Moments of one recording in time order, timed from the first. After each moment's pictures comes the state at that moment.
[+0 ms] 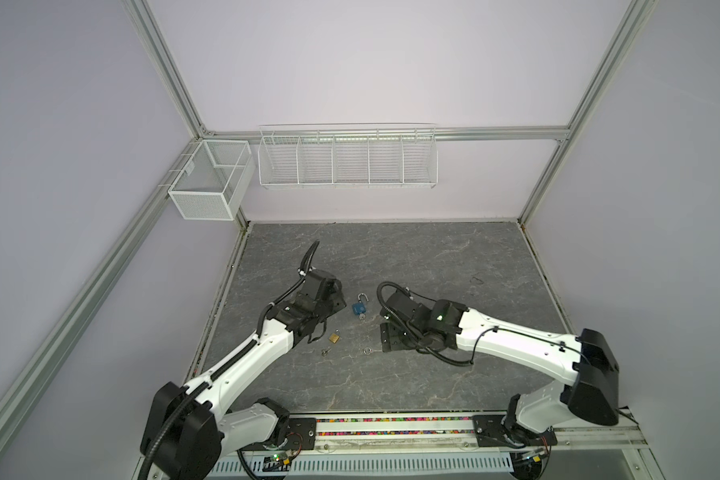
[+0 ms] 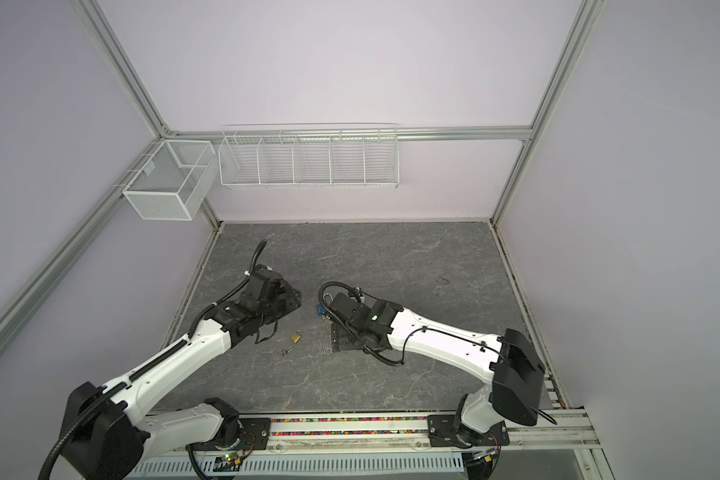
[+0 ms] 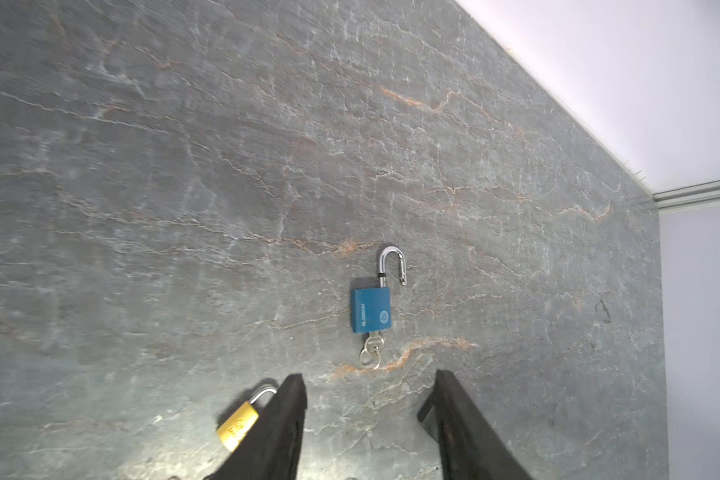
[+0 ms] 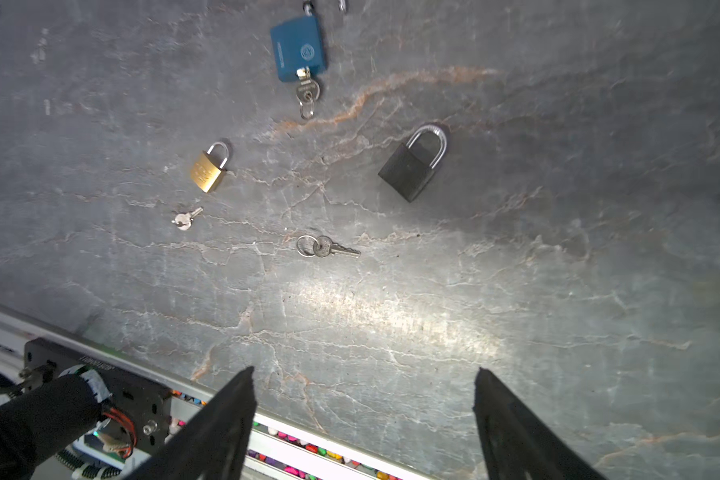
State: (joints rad) left arm -0.55 1.13 0.80 -0.44 -0.15 -0.88; right arm 1.12 1.57 1.25 -0.87 0.16 0.96
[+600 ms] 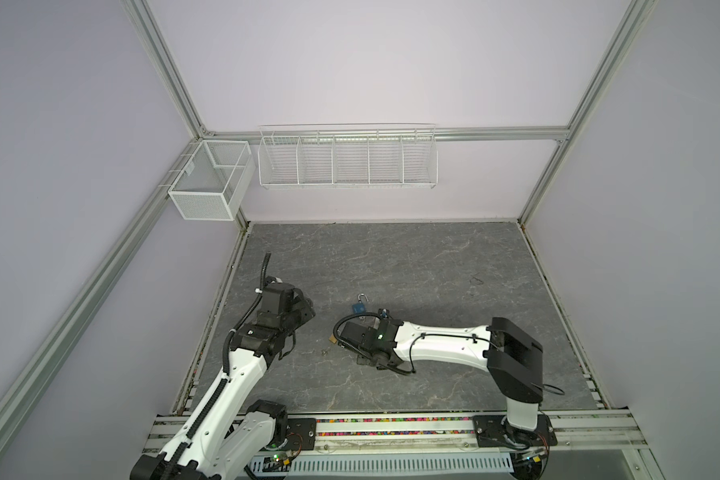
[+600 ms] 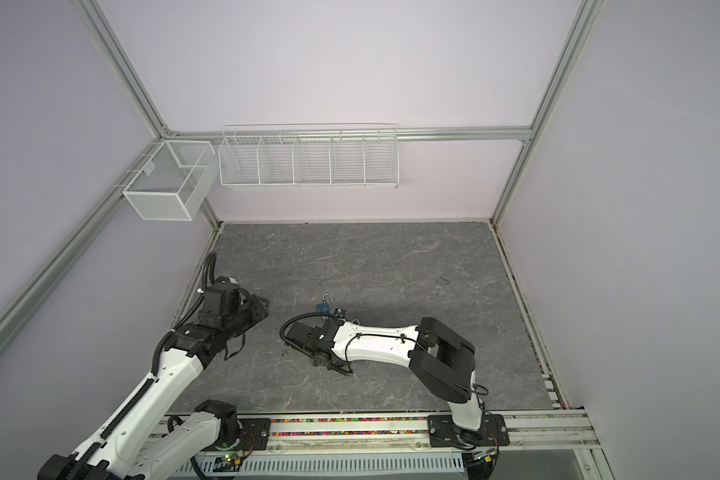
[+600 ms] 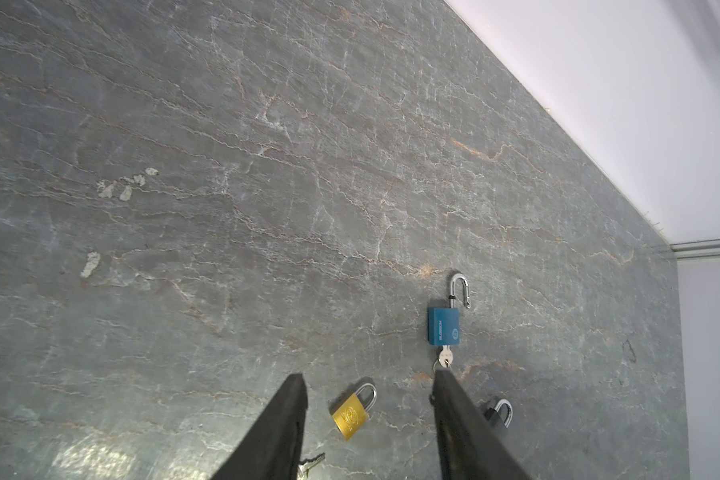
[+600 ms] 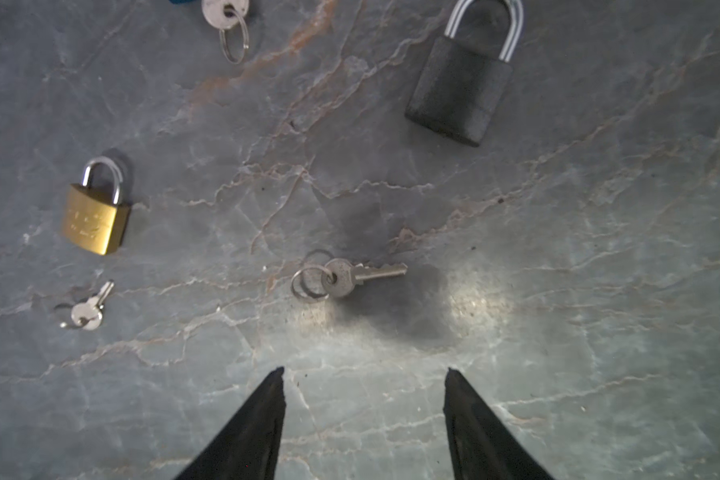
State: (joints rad) left arm -0.28 0.91 0.69 -0.53 -0.04 -0.76; right arm 1.23 1.95 1.42 -0.85 0.26 1.35
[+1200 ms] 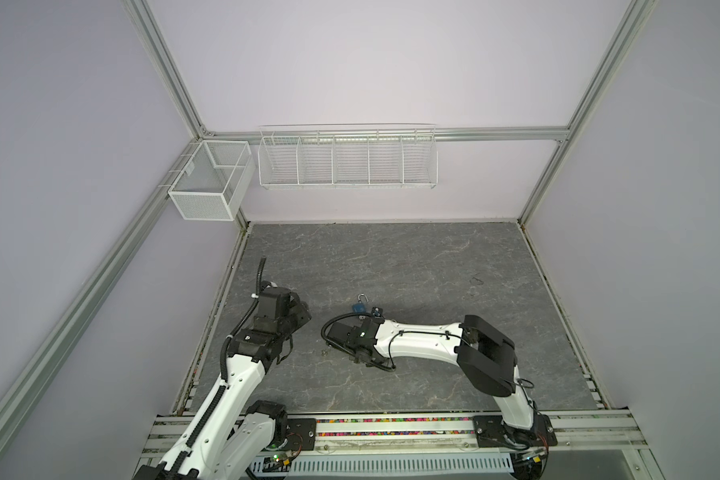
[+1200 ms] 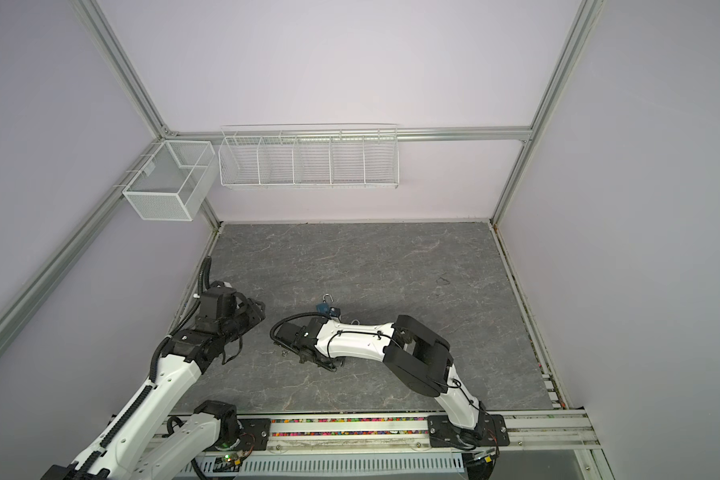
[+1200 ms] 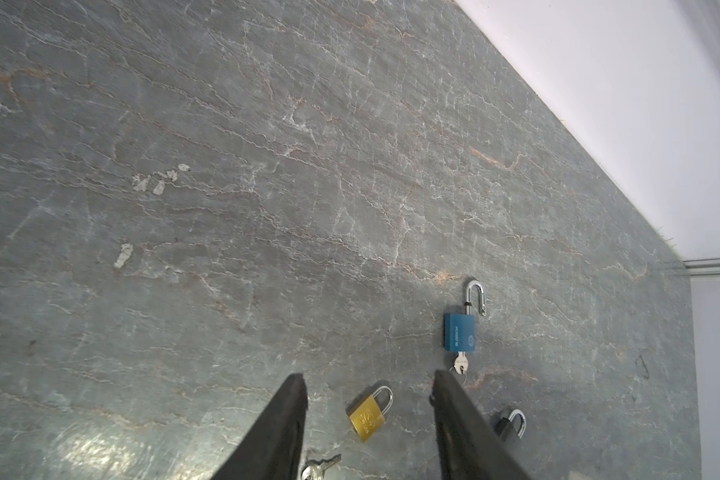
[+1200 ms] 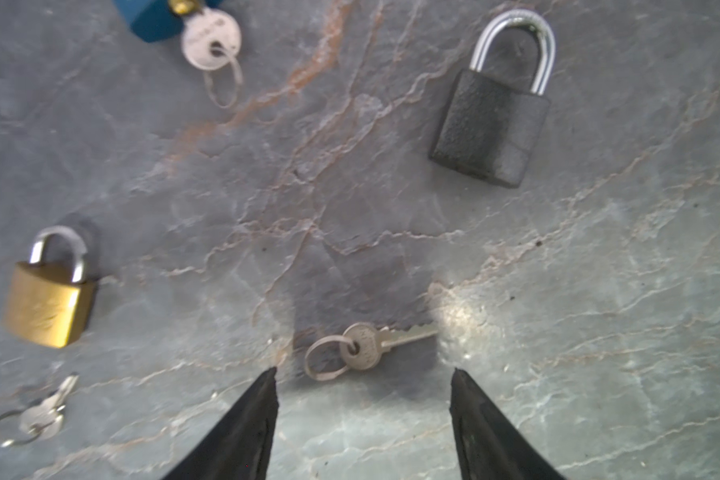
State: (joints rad) left arm -0.26 0.88 0.65 -0.53 -0.06 -0.77; right arm 1.22 2.10 1.55 -0.93 0.33 1.40
